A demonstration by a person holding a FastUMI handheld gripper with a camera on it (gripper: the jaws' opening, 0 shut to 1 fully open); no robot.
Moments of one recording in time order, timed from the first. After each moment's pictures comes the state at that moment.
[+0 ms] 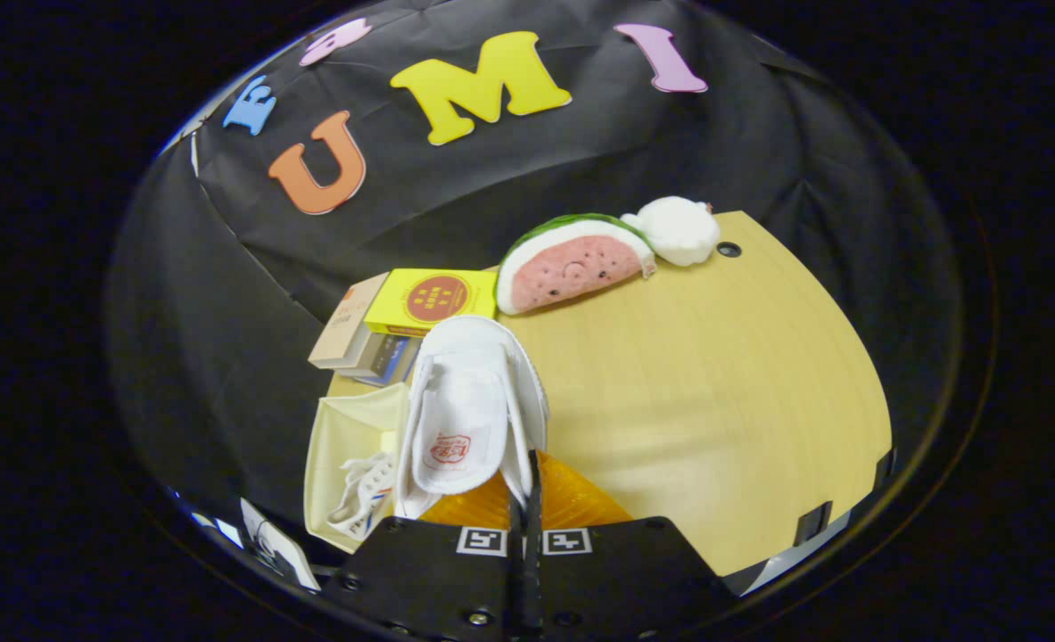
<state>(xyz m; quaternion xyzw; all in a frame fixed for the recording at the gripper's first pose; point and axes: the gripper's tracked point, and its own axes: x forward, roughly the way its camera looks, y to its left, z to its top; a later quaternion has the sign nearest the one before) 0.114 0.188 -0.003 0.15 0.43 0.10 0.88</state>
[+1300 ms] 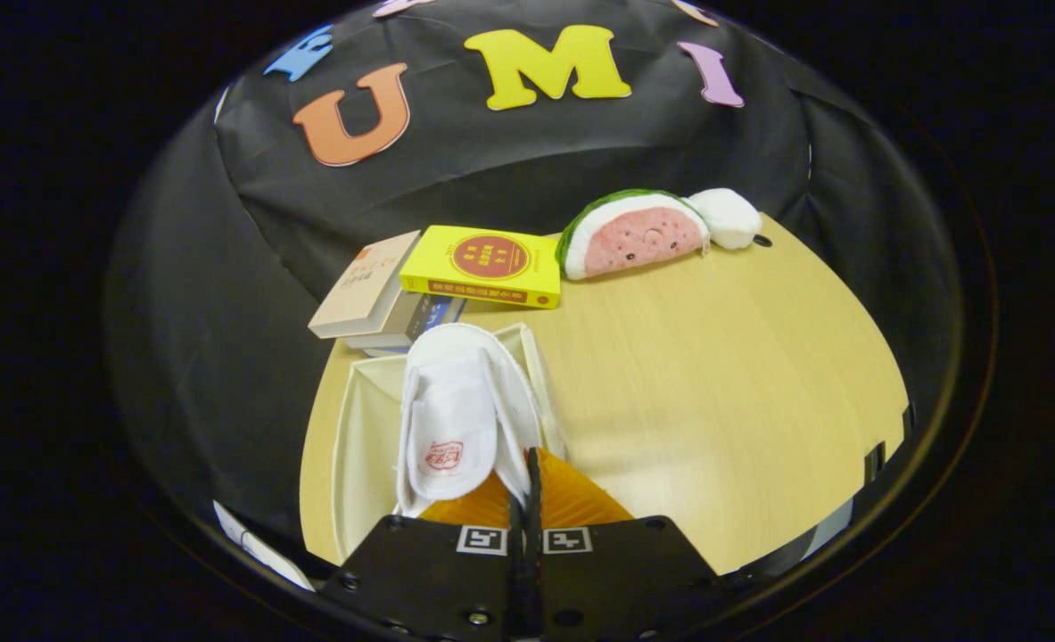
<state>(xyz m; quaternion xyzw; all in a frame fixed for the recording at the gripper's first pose) 0.091 0.328 -0.066 0.11 0.43 0.03 0.90</state>
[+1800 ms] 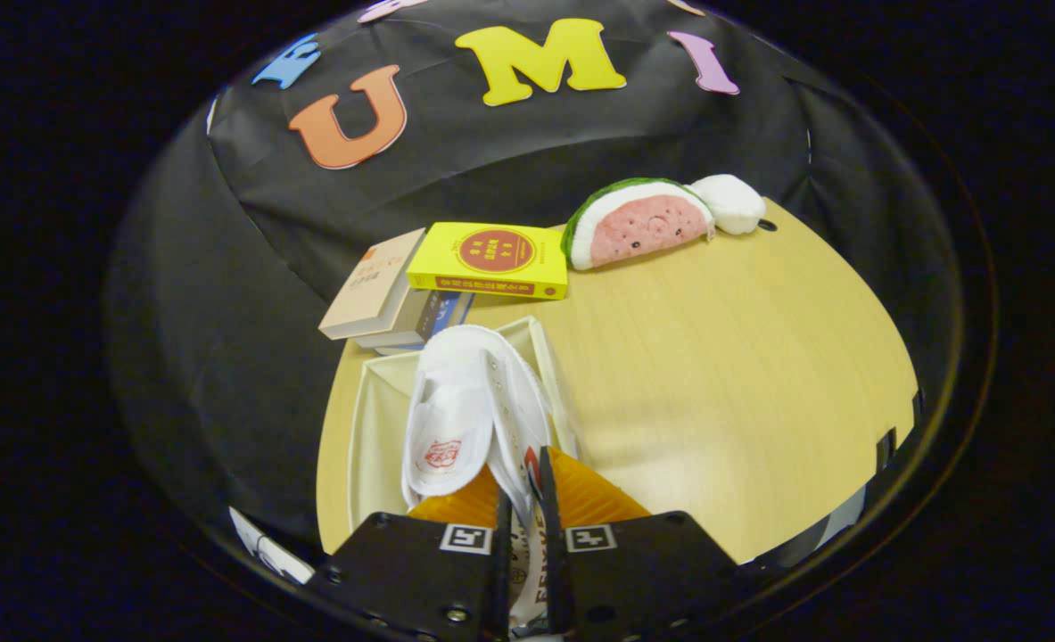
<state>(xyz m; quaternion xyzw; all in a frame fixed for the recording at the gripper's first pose) 0.083 0.345 -0.059 0.14 0.44 0.07 0.88</state>
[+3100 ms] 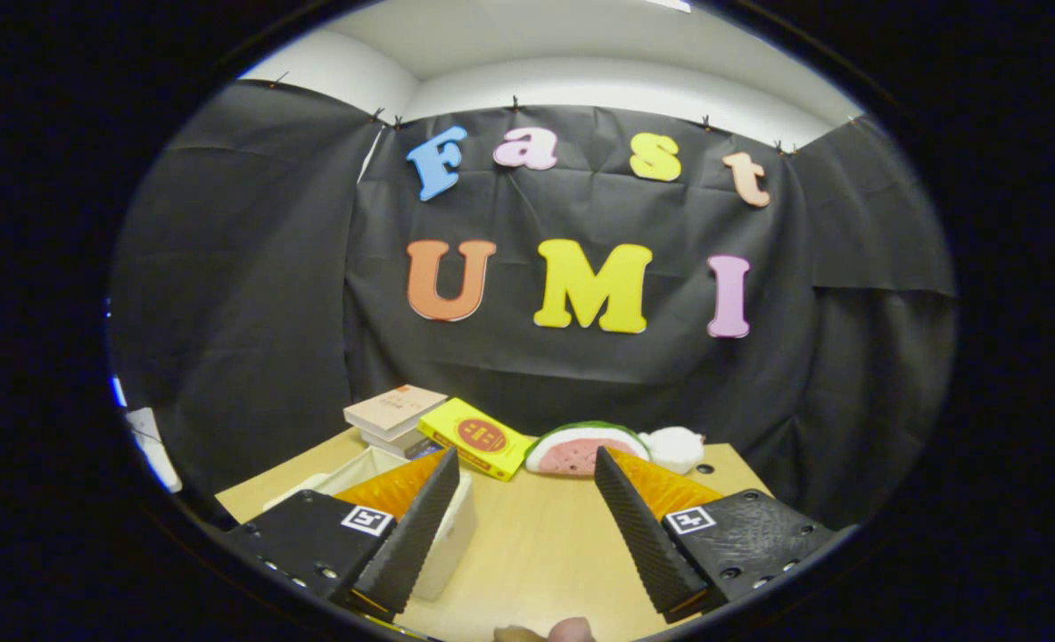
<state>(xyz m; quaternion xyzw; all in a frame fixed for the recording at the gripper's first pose) 0.021 0.168 0.115 -0.04 0.05 0.11 0.99</state>
